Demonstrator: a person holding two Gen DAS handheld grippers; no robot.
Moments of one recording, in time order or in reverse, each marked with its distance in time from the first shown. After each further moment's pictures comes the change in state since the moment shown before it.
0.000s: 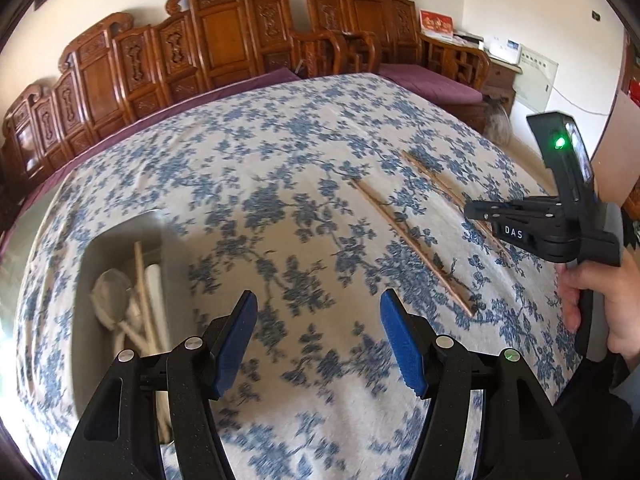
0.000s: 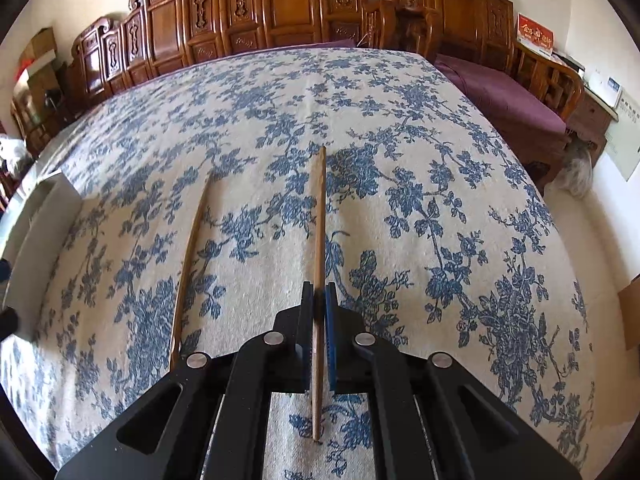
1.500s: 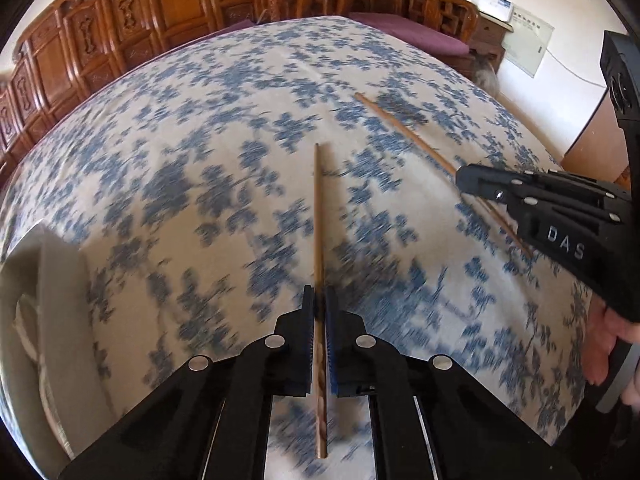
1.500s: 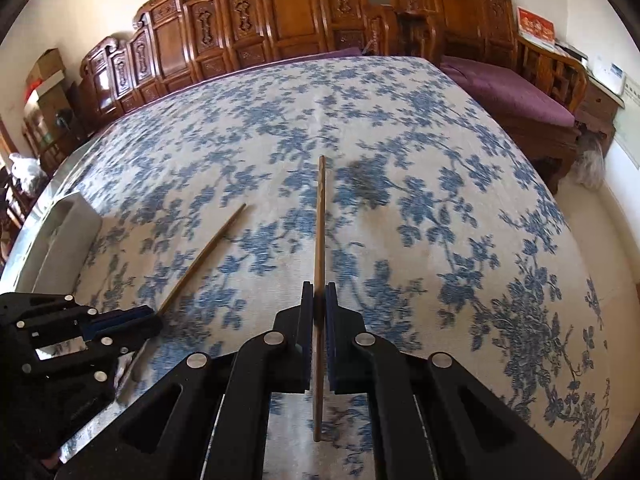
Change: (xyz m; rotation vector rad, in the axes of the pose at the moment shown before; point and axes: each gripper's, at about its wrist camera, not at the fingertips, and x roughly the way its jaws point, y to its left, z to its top) left arm 0.080 -0.037 0.018 0.034 0.176 -0.067; right arm -0.009 0.007 0.000 0.012 -0.040 0.069
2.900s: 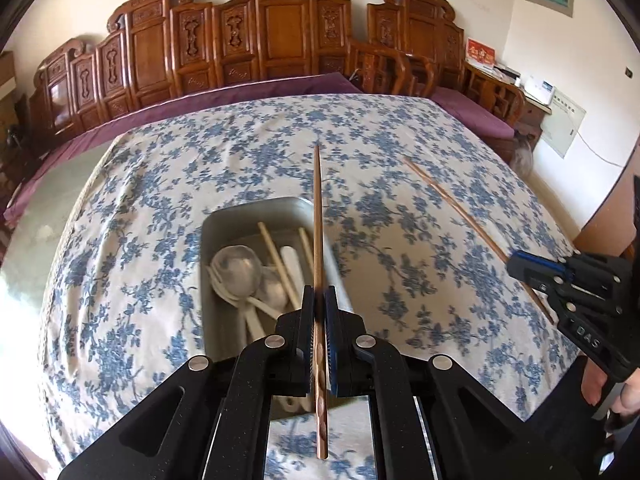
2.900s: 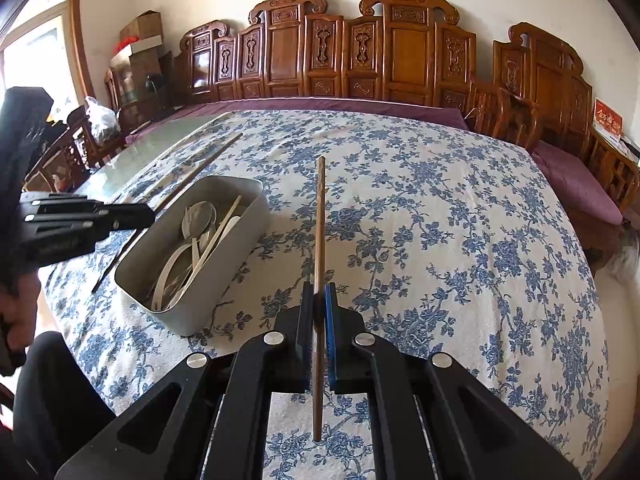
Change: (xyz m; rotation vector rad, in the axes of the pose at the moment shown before) left arm -0.147 0.162 -0.064 -0.200 -0.183 0.075; right arm -0.083 0.166 -0.014 -0.258 -0.099 0.144
